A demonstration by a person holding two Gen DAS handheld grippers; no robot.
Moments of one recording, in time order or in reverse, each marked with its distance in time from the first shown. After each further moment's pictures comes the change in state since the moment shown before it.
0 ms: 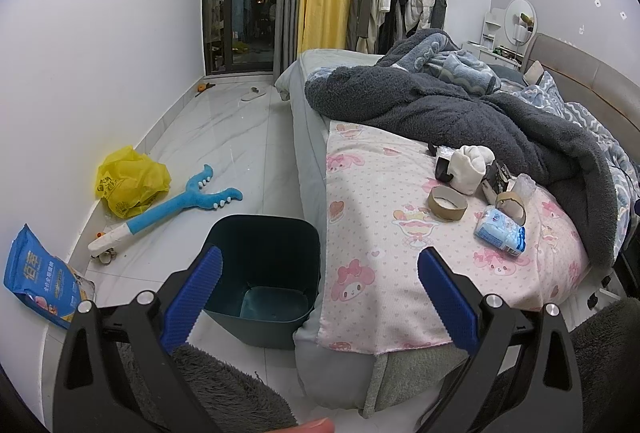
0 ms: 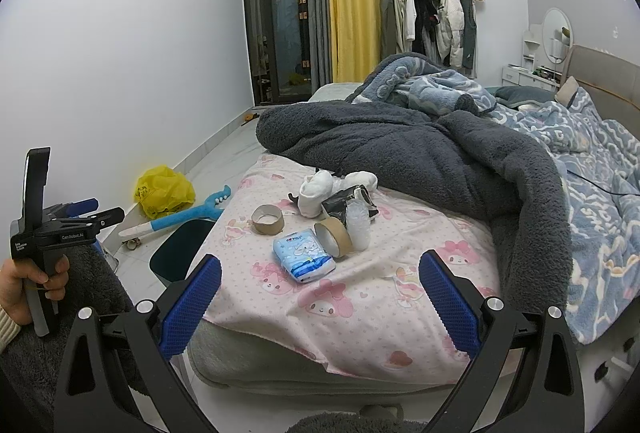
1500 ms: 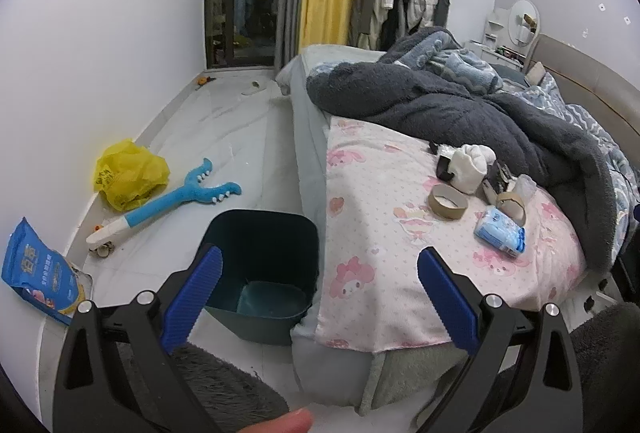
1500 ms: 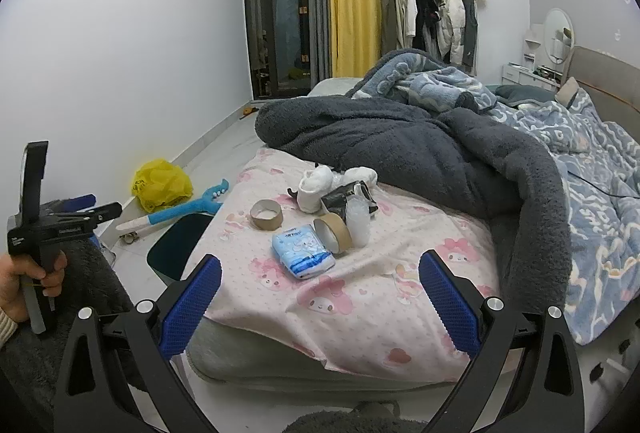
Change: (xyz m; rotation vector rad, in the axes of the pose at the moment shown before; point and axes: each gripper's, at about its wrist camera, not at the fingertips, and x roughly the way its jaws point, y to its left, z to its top) left arm 0.001 -0.005 -0.005 -0.017 0.013 -0.012; right arm 0.001 0.003 -0.001 -0.010 0.012 0.001
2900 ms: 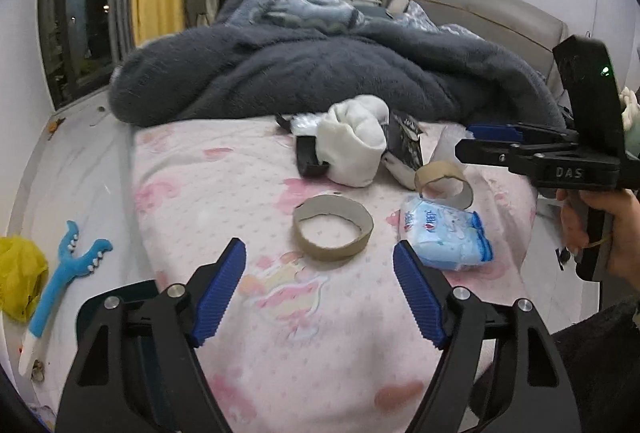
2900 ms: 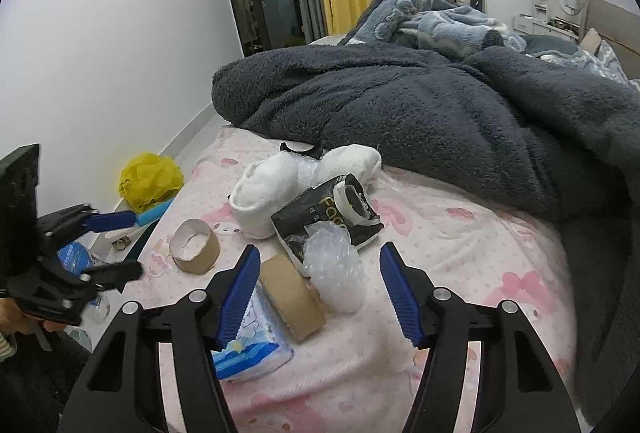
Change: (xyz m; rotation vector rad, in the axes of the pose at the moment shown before) left arm 0.149 -0.095 0.034 0.353 0.115 -0.457; right arm 0.183 -0.055 0.024 0.088 0.146 0.057
